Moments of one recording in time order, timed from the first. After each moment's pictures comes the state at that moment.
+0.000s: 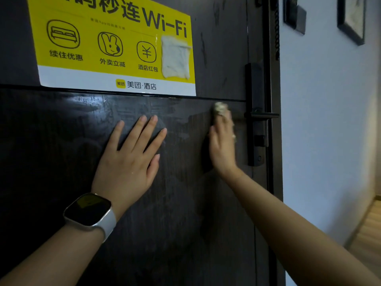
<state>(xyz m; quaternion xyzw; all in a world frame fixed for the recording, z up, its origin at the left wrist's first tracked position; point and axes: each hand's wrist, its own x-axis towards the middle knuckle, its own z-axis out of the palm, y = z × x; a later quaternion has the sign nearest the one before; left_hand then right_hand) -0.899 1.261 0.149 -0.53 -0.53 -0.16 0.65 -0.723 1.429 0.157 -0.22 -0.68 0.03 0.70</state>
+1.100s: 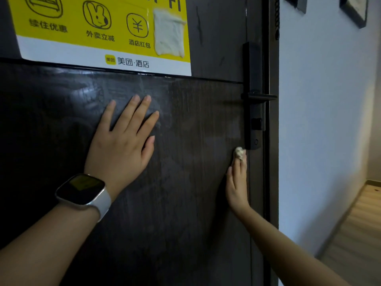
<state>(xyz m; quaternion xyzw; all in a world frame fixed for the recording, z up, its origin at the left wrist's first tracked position) -0.900 1.261 0.146 -0.53 -0.52 -0.17 0.65 -0.687 1.460 -0.004 -0.31 -0.66 0.19 0.65</state>
